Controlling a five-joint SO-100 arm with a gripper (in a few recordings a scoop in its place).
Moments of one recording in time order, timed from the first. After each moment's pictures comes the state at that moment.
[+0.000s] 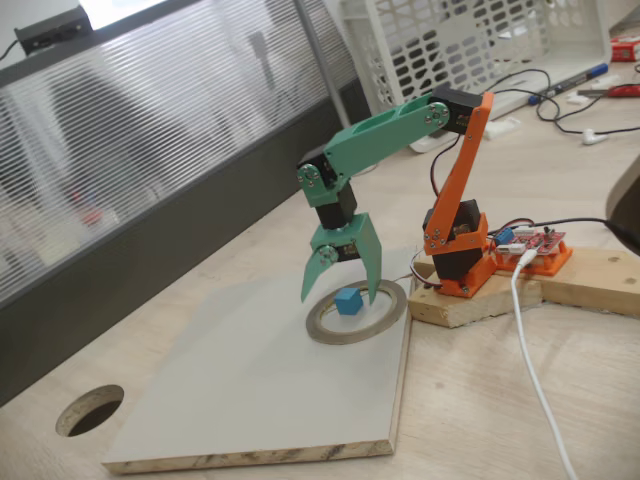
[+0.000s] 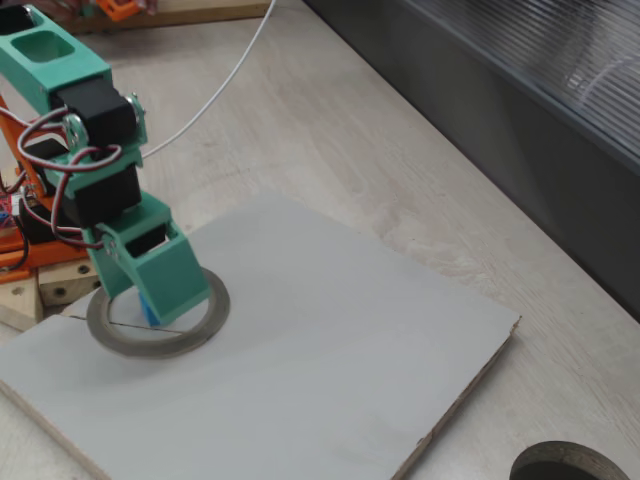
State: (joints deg) arm 12.4 117.9 127.5 80.0 94.7
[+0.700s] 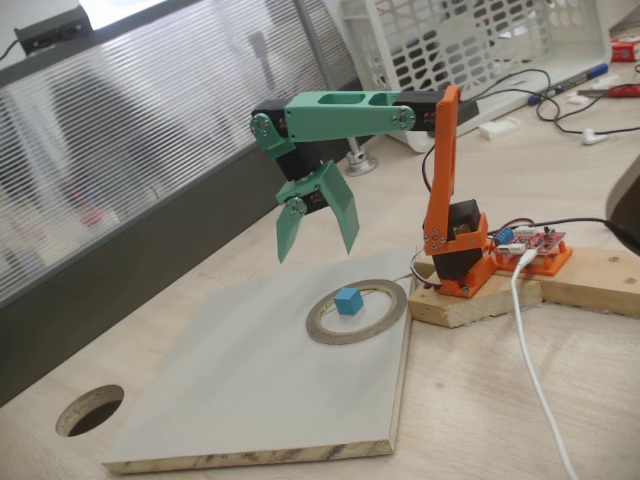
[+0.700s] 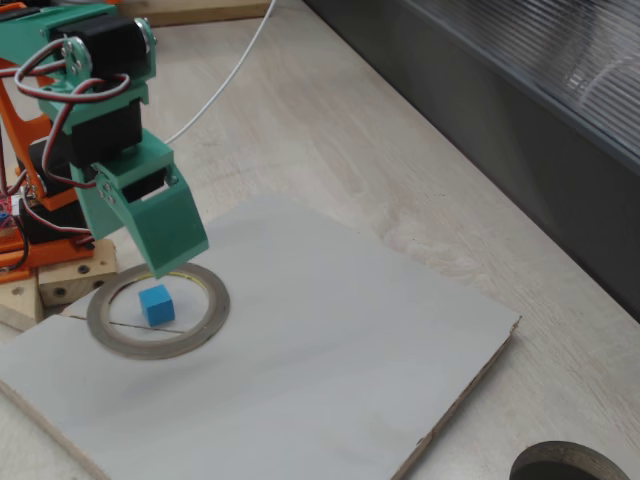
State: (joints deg) arm 12.4 104.2 94.6 114.0 94.7
